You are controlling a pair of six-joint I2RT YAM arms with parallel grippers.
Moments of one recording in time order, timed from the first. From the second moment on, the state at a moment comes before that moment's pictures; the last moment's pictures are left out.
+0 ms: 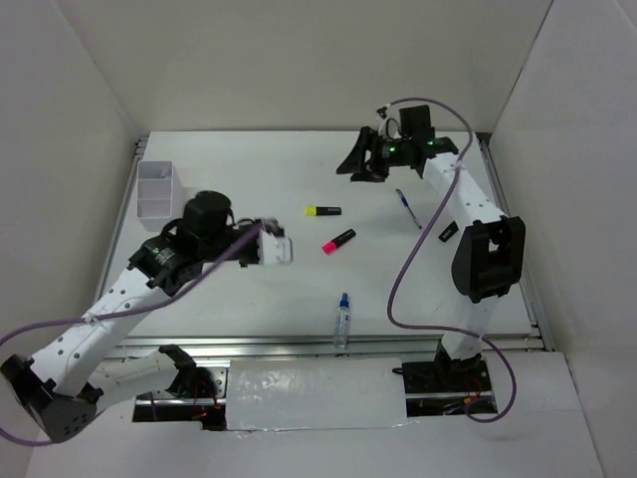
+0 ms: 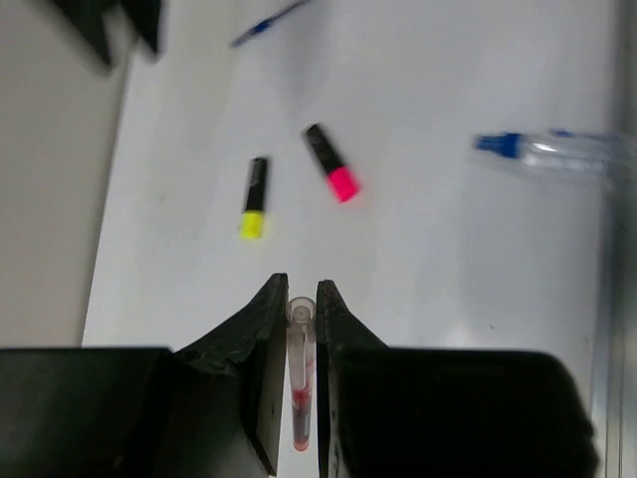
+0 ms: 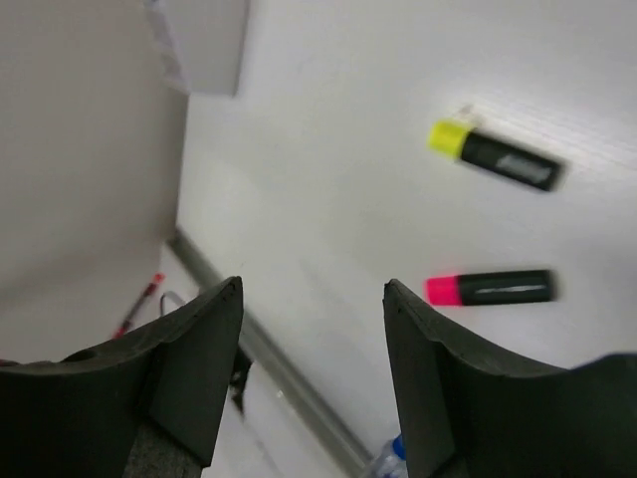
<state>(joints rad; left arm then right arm) -0.68 1.04 1.11 -0.64 0.45 0.93 0.25 1.86 1.69 -0.53 -0.75 0.51</state>
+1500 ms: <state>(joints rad) 0.42 1.79 1.23 0.73 0.53 0.05 0.06 1.94 1.75 -0.74 -0.41 0.12</state>
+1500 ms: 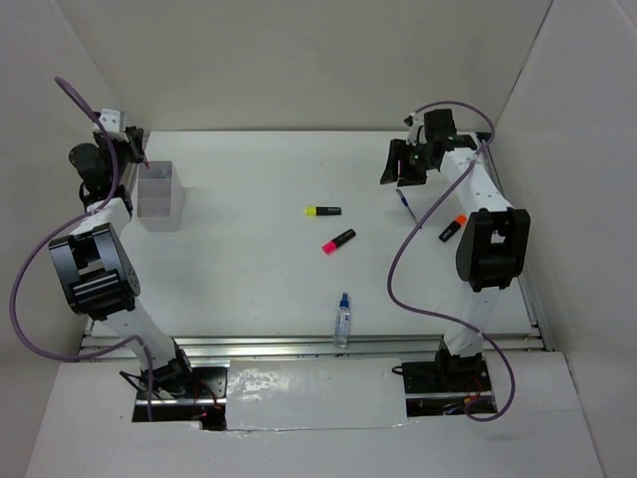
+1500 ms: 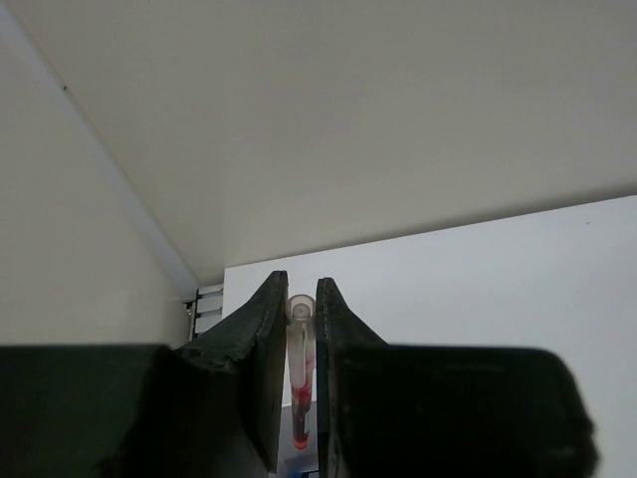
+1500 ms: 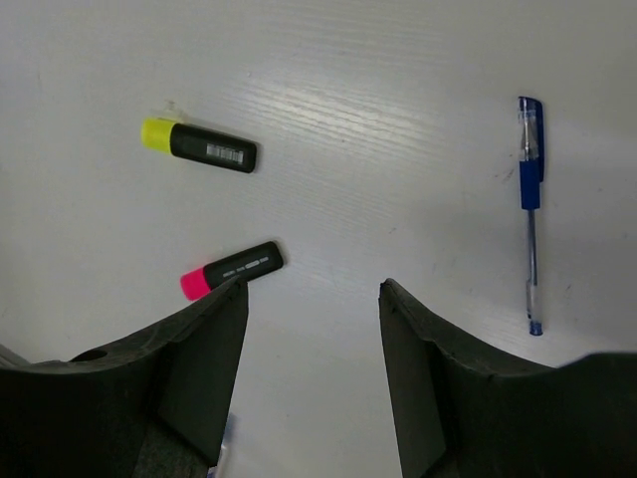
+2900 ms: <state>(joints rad) 0.25 1.23 0.91 0.57 0.75 0.19 0.02 2.25 1.80 -0.86 -0.02 -0.17</state>
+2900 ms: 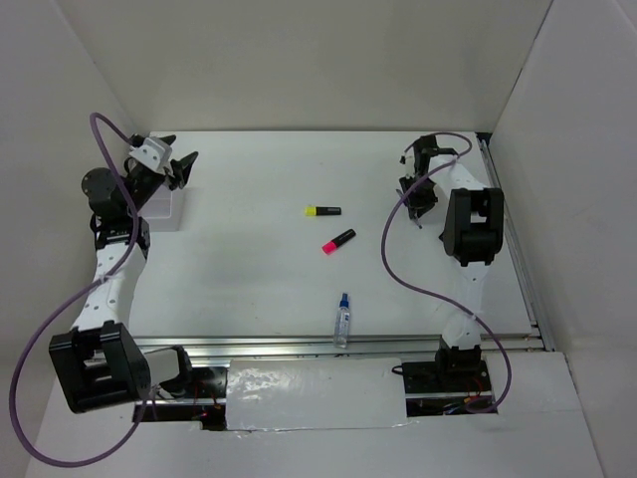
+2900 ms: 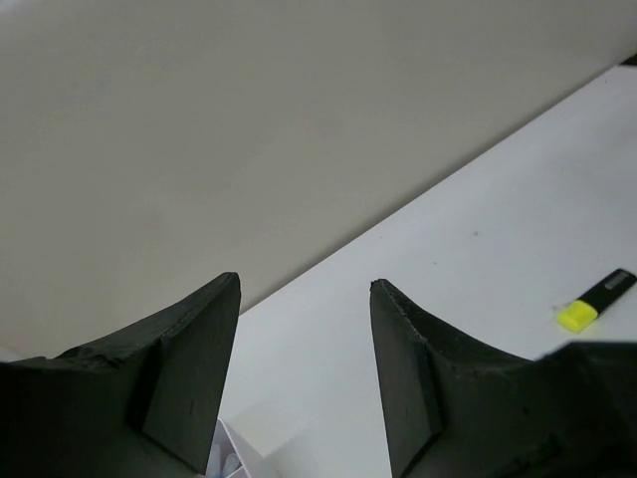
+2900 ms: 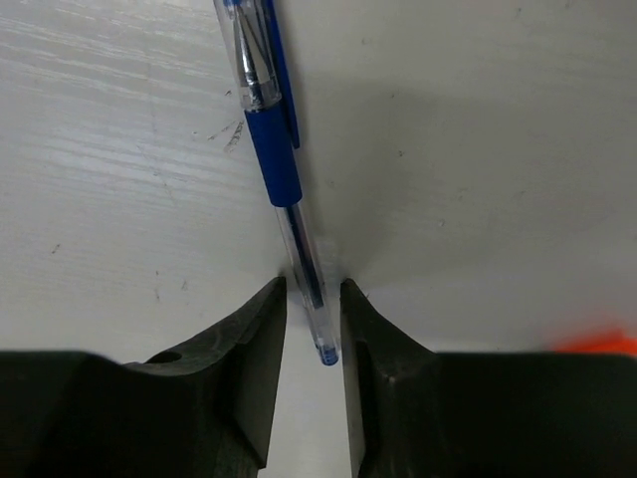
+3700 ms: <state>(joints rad) 0.20 1.02 0.91 0.48 0.85 -0.57 0.34 1.71 1.65 -0.83 -0.45 -0.15</state>
